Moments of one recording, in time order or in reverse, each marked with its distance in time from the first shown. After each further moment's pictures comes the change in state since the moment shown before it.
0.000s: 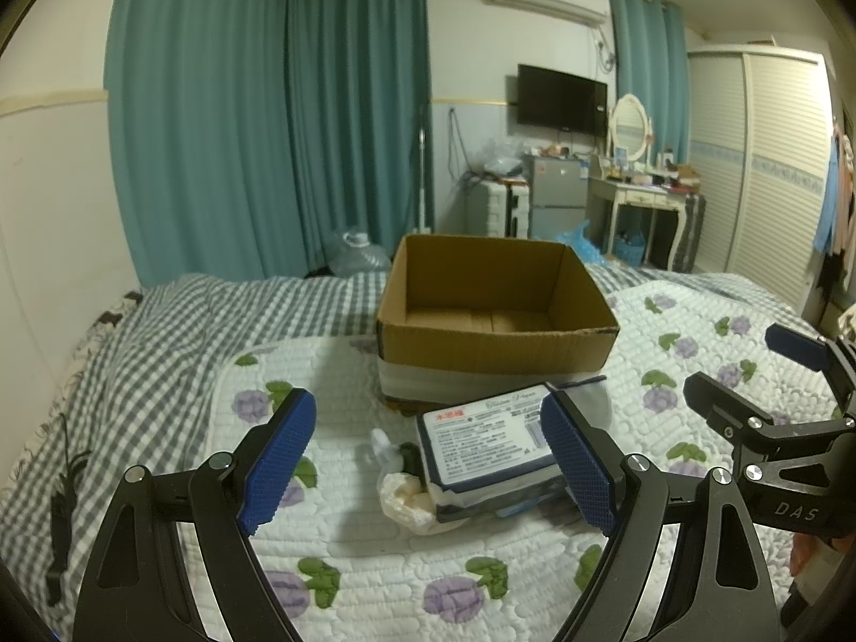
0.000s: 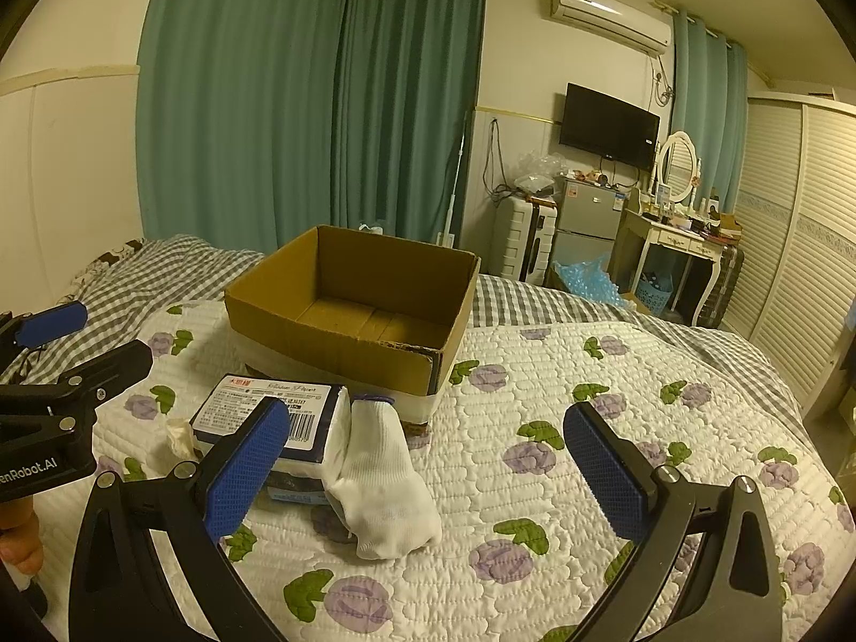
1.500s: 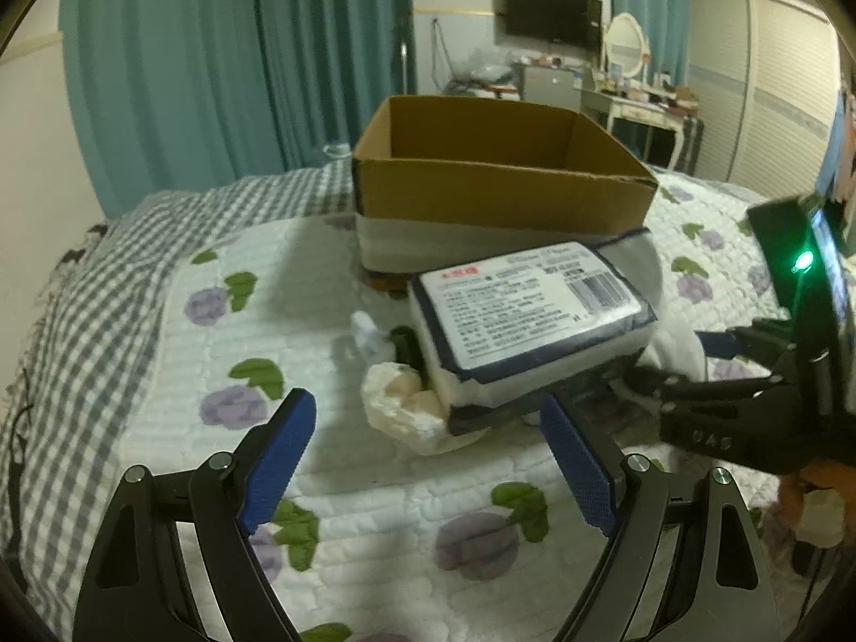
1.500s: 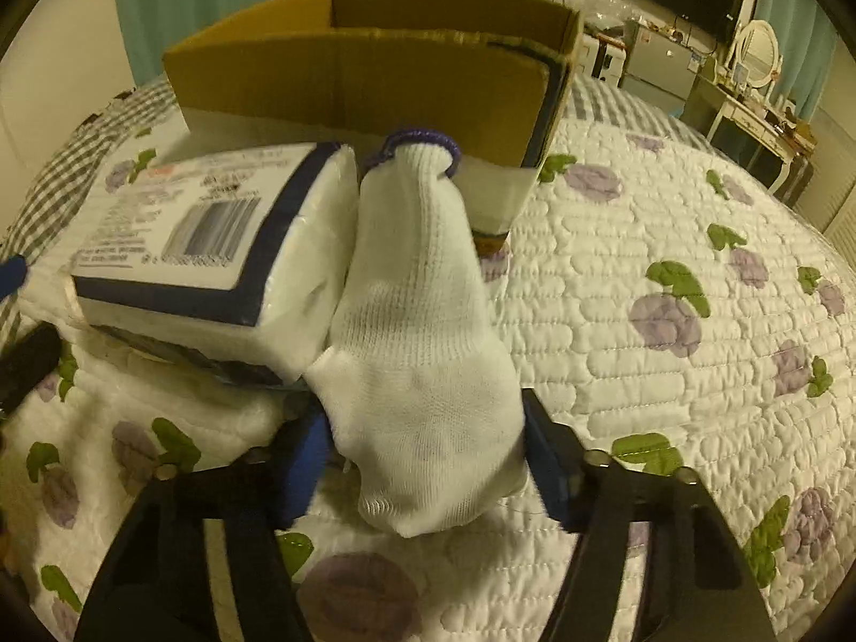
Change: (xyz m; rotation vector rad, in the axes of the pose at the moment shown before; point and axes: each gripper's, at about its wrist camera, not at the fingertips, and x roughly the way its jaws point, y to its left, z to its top) left arm 0.062 -0.001 -0.056 0.044 0.251 -0.042; right arm 0.135 0.011 -0.066 -0.052 0.485 0.115
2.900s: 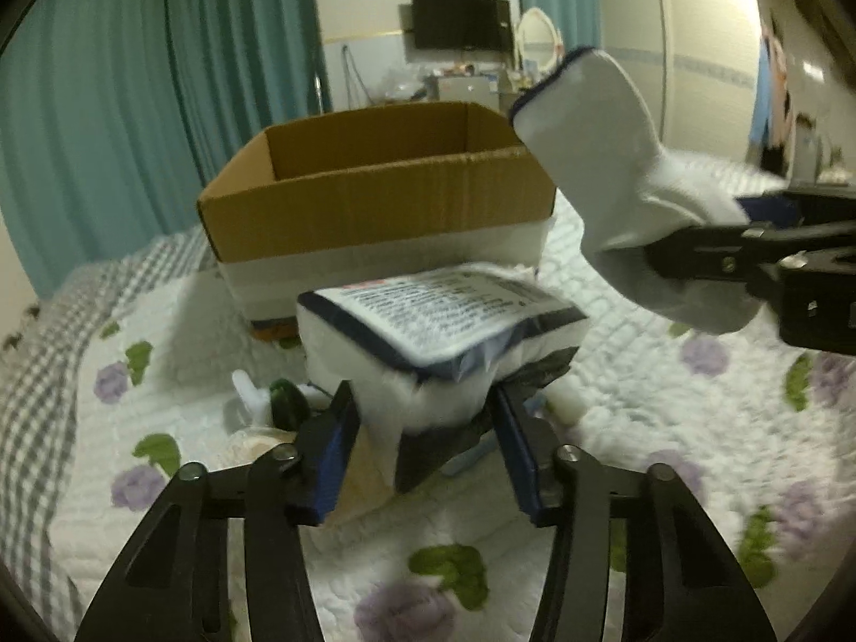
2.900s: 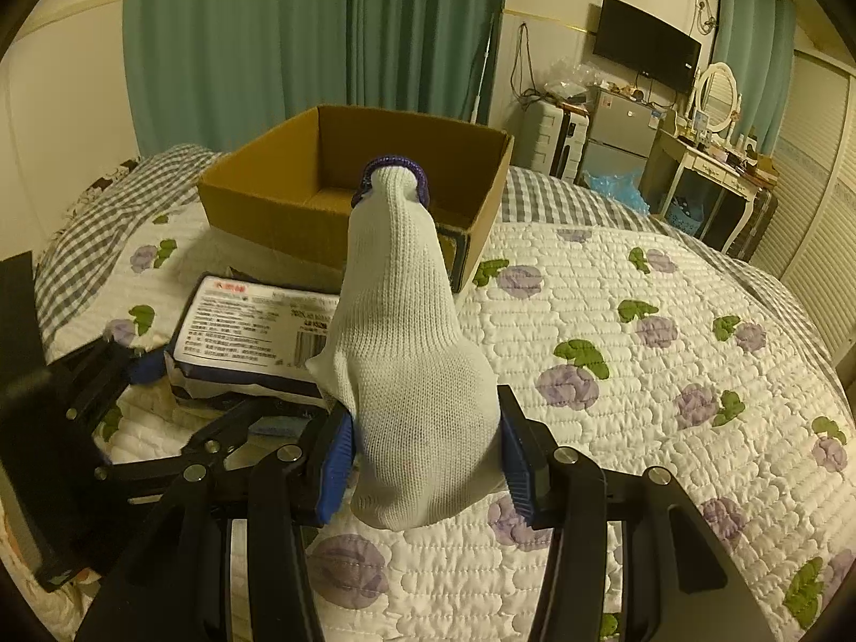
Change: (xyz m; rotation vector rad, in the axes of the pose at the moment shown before) left arm 0.030 -0.027 0.010 0.161 -0.079 -0.142; right arm -0.085 -0.010 0.010 0.019 -0.194 -0.058
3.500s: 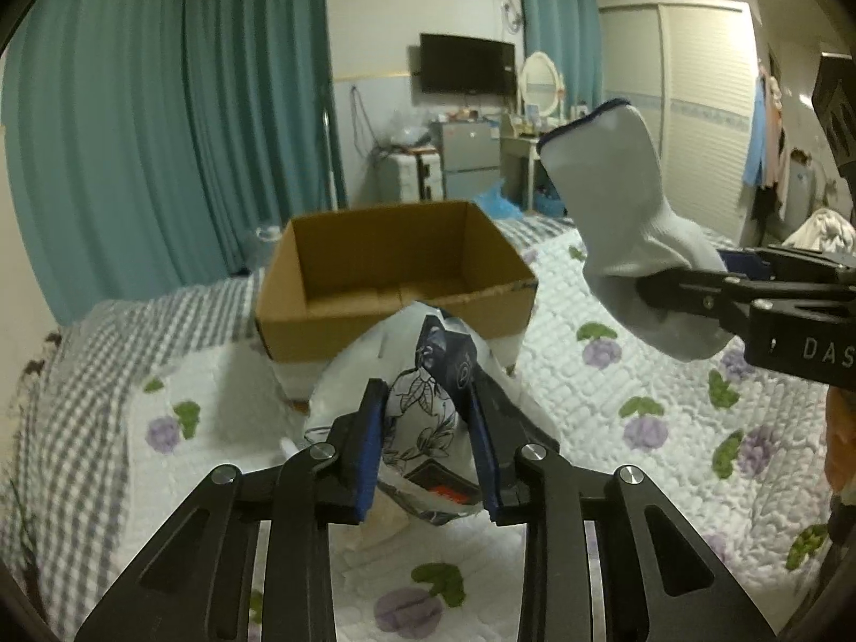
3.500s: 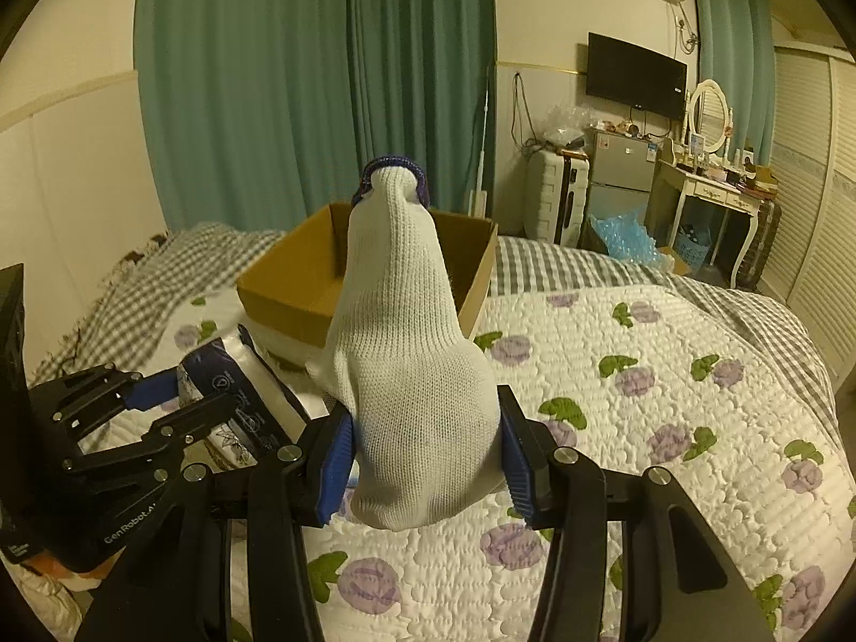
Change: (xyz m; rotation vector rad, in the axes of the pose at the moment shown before) left arm -0.067 -0.003 0.052 -0.005 -0.100 0.005; right arm -0.063 -0.021 0.020 0.066 -0.161 0.075
